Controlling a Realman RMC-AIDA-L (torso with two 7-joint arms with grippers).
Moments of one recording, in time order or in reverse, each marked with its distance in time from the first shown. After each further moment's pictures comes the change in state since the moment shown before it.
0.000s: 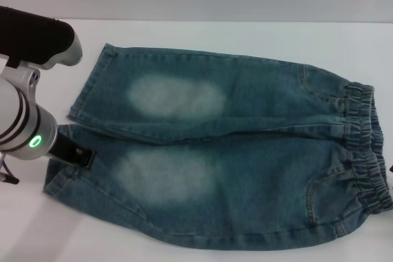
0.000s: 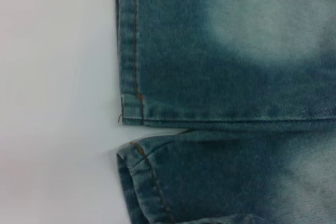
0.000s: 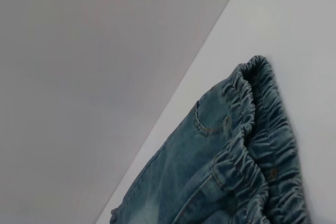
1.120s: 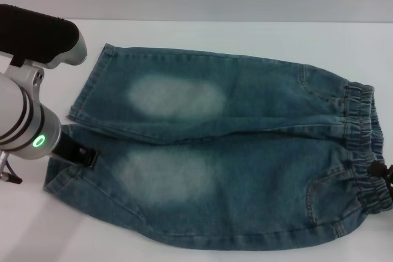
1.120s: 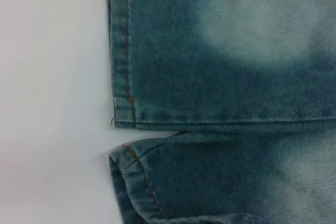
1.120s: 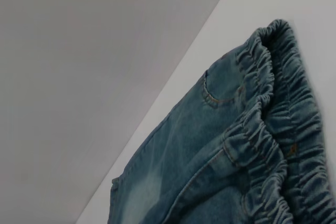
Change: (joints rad) left arm -0.008 -0.002 0.009 -0.008 -0.002 -0.011 -0.006; right arm 0.033 -0.001 -0.077 -0.037 -0.012 0.044 0.000
